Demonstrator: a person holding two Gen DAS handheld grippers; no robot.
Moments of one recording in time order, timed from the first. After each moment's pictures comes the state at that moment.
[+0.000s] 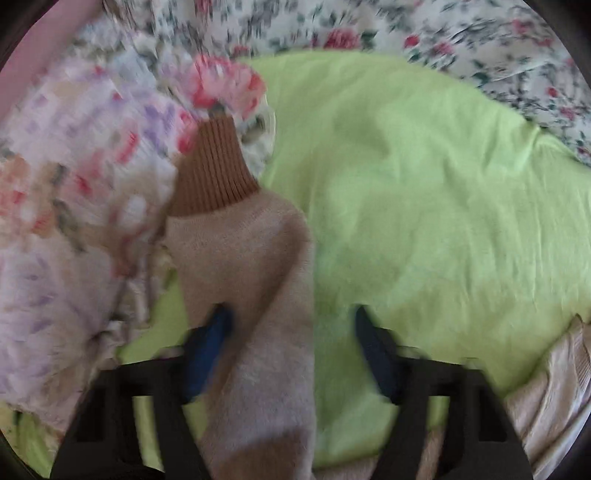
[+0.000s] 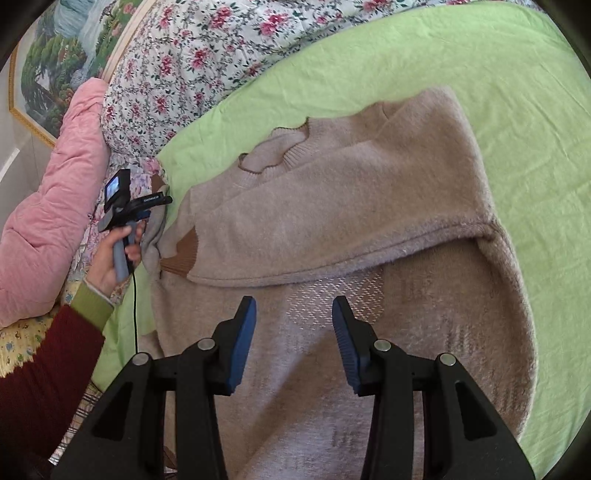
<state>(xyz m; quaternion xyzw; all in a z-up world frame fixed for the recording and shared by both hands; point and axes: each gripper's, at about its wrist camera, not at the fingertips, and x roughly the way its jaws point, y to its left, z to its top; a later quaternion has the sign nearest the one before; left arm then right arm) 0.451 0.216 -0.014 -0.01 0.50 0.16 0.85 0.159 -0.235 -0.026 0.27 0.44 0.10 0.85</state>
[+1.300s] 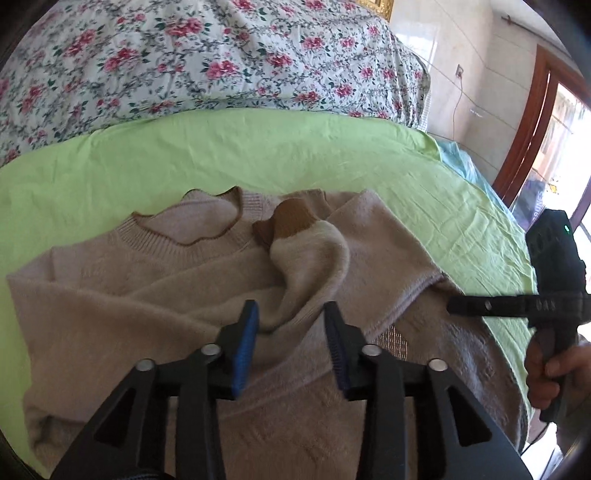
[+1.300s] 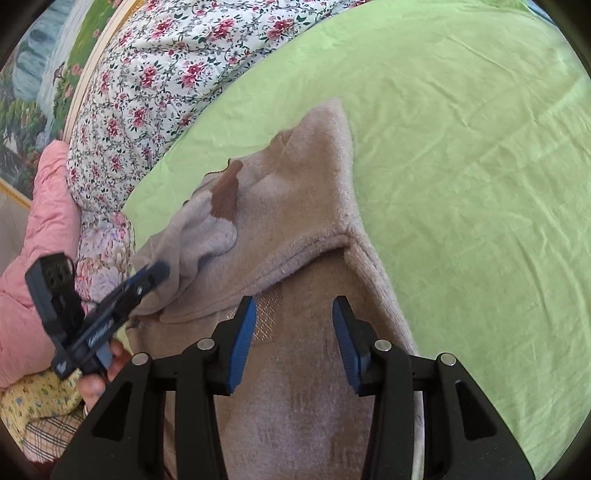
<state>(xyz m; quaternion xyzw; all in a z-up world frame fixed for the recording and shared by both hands) 0.252 -0.090 0.008 0.03 0.40 -0.25 0.88 0.143 -0.299 -0.041 0.34 0.41 0.03 0.85</state>
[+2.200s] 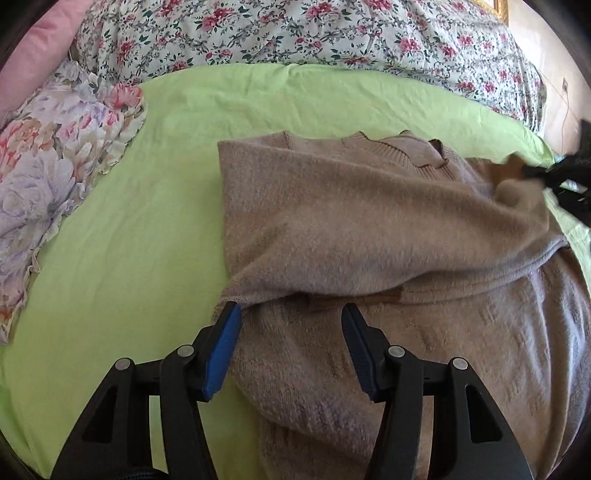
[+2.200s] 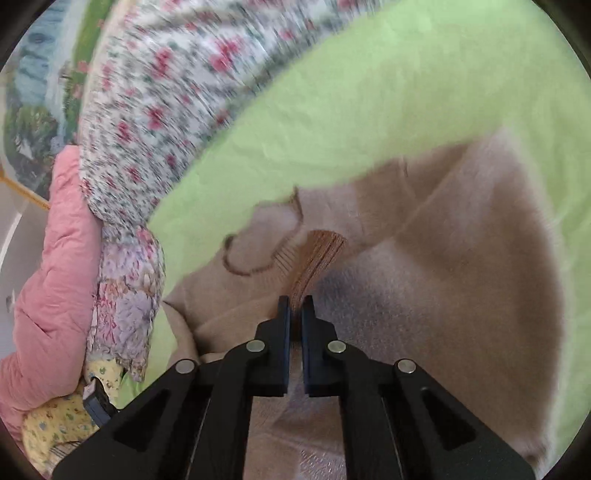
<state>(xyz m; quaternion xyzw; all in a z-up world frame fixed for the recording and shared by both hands) 0.211 0.075 -0.029 0.03 0.44 -0.03 0.90 0.256 -0.266 -0.015 0.36 0.37 0.09 0.85</state>
